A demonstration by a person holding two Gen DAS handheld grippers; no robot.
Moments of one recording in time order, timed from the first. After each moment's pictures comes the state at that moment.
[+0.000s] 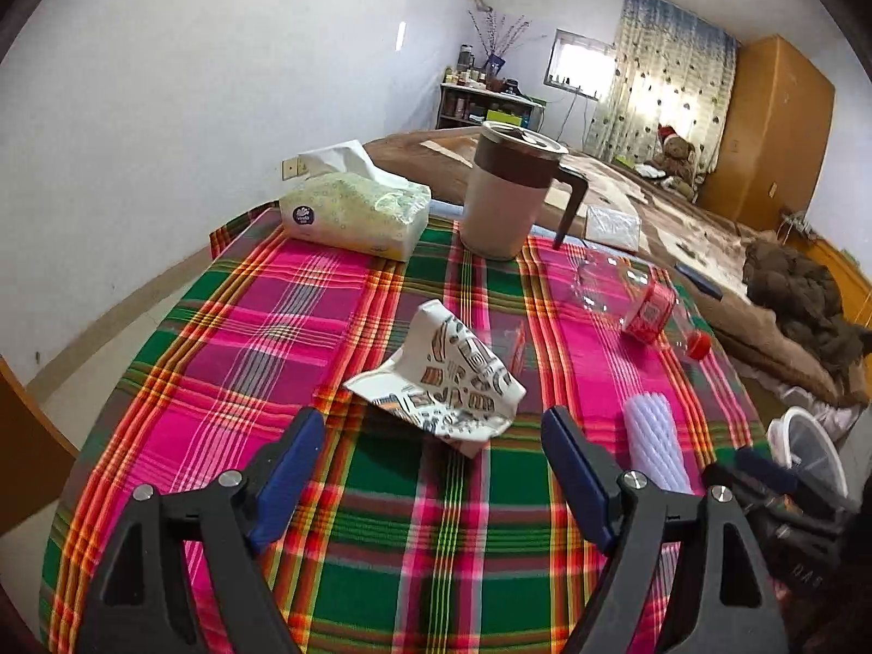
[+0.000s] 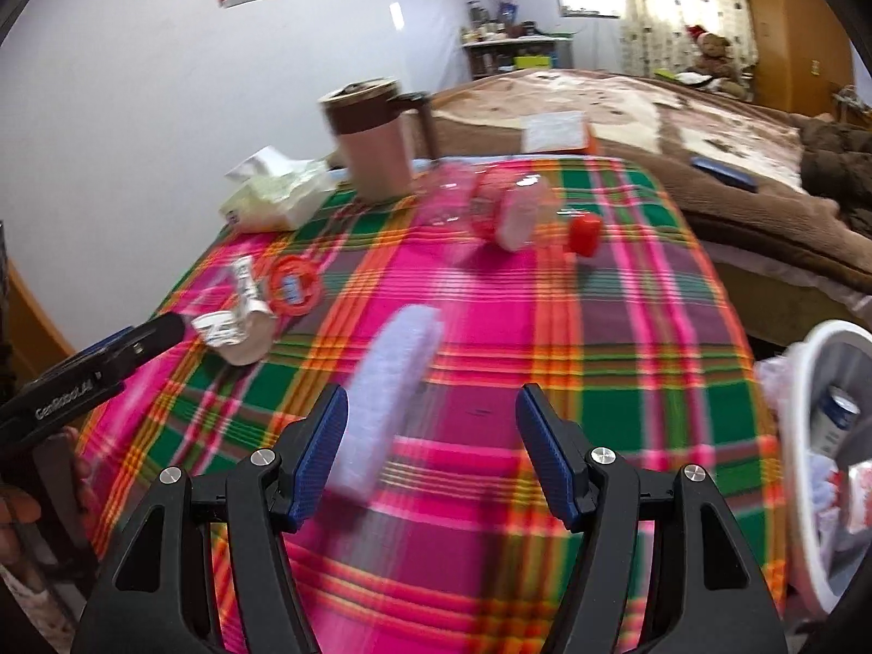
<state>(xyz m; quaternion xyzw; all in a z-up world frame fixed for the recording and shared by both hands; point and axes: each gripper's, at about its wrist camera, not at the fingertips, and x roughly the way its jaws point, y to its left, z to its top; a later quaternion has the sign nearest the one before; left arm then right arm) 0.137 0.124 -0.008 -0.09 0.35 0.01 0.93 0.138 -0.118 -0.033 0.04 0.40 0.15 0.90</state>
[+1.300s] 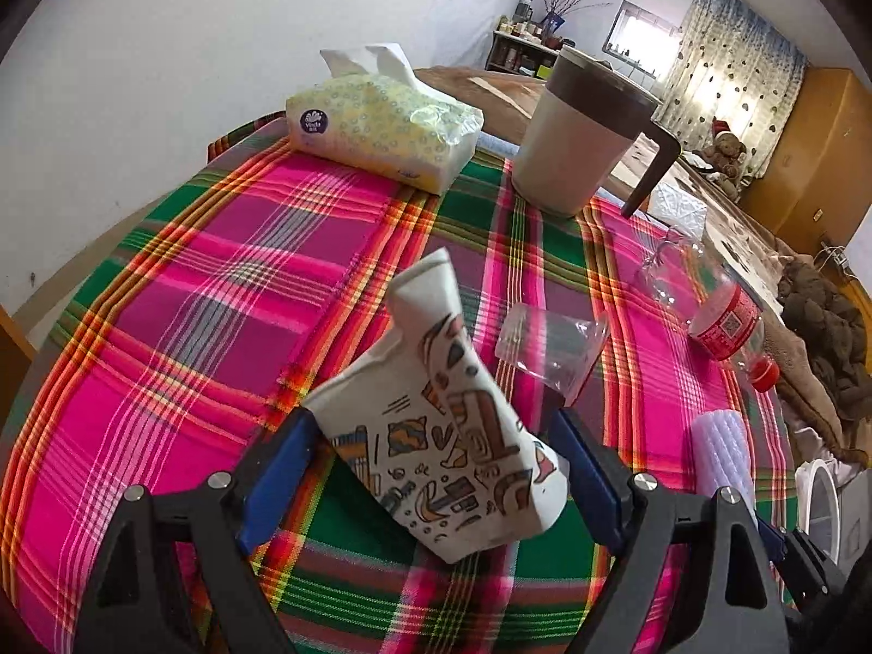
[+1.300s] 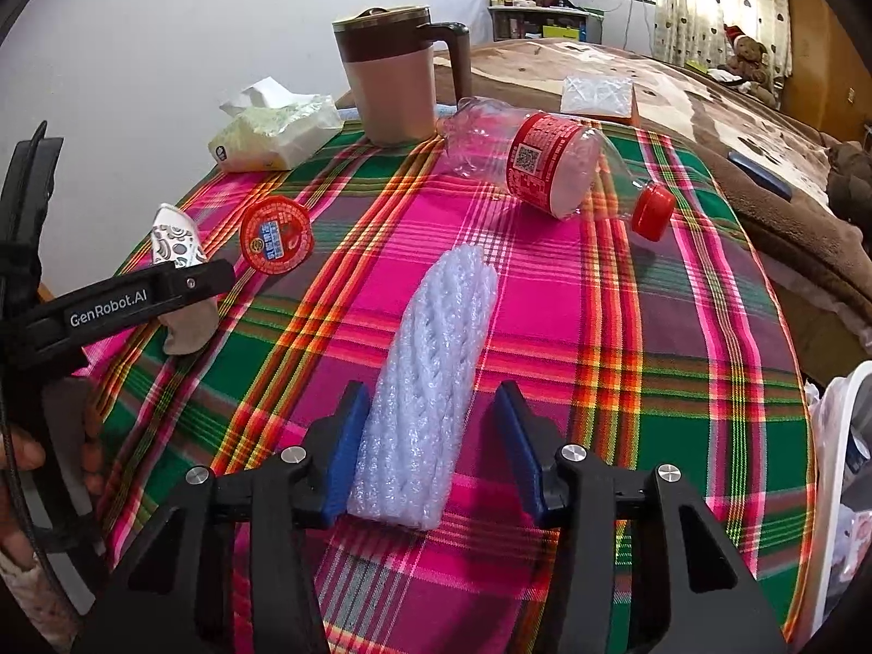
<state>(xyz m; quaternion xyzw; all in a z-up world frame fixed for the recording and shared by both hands) 0.195 0.130 -0.052 -0.15 0.42 0.04 0.89 0.161 -0.100 -0.055 -0.01 0.43 0.15 0.89</state>
